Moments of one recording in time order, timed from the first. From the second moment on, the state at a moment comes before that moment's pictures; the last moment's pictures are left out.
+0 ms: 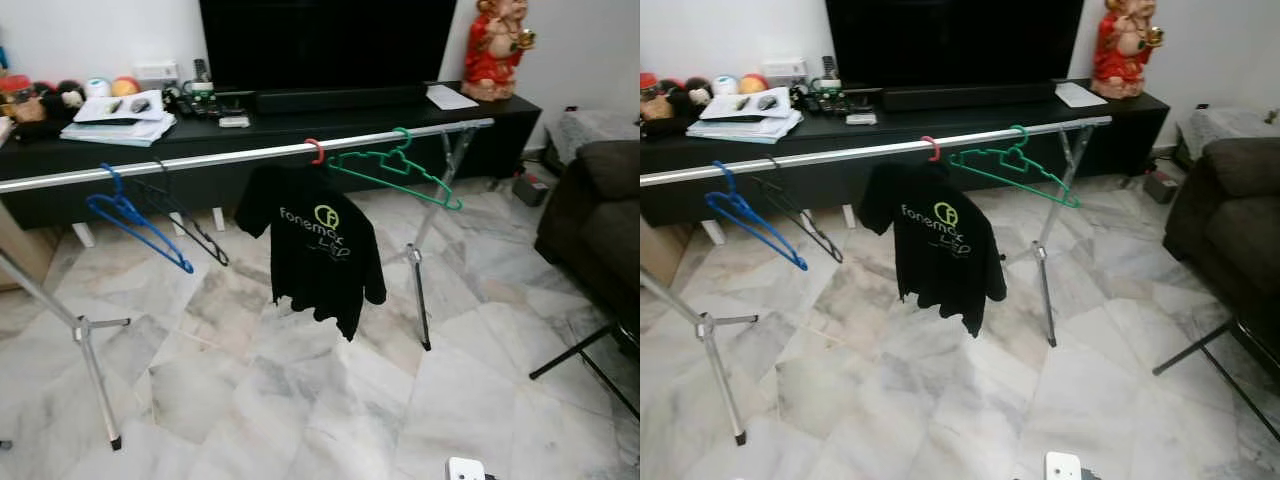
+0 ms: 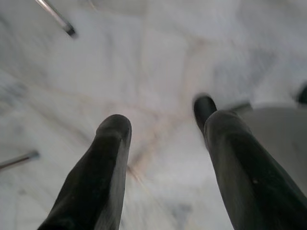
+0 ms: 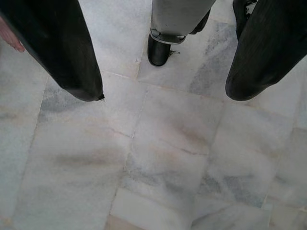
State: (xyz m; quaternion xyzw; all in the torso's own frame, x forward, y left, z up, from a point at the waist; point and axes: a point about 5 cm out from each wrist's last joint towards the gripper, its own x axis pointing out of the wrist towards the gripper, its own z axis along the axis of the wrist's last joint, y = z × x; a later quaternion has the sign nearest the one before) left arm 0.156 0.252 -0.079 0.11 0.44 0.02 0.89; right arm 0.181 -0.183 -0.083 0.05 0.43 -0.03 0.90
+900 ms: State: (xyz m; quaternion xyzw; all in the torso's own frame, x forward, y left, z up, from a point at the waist) left arm 0.228 0.225 0.028 0.08 0.05 -0.04 0.99; right arm 0.178 -0.186 -0.084 0.04 0.42 -0.03 0.91
